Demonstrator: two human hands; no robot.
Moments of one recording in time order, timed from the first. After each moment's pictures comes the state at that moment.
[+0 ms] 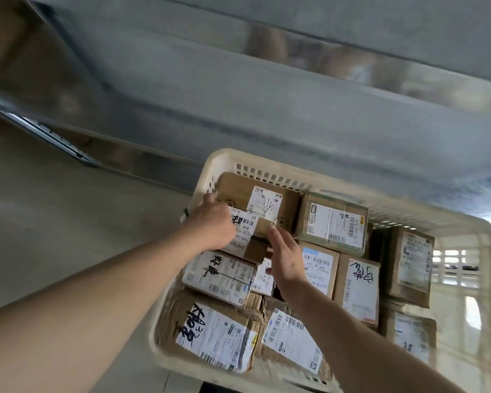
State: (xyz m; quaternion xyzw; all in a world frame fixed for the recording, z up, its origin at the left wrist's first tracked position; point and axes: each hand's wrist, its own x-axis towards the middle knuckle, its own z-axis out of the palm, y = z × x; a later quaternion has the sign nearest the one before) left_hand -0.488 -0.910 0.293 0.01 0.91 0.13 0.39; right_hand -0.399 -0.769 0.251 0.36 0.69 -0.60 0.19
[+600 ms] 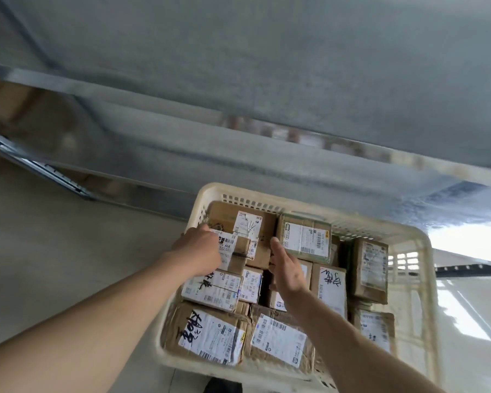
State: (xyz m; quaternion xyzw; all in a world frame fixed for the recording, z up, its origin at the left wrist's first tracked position) left_hand -0.467 -0.918 0.370 0.10 0.92 0.07 0.36; right_hand -0.385 -0.742 0.348 0.35 0.69 -0.60 0.20
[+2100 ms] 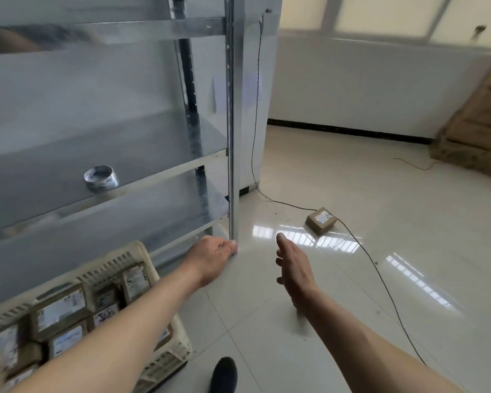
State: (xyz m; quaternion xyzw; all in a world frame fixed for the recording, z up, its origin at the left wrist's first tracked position) left_hand -0.052 -0.405 0.606 0.40 0.81 0.30 0.30; right_hand 0.113 -0.318 0.596 0.51 0.58 -0.60 -0.23
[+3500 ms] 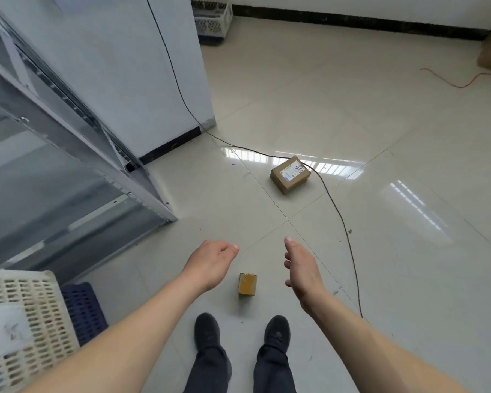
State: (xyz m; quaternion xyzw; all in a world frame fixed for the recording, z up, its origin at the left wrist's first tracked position) left_hand 0.106 0.040 0.414 0.30 0.83 0.15 0.45; right_hand 0.283 0.133 0.381 0.62 0.46 -0.63 -0.08
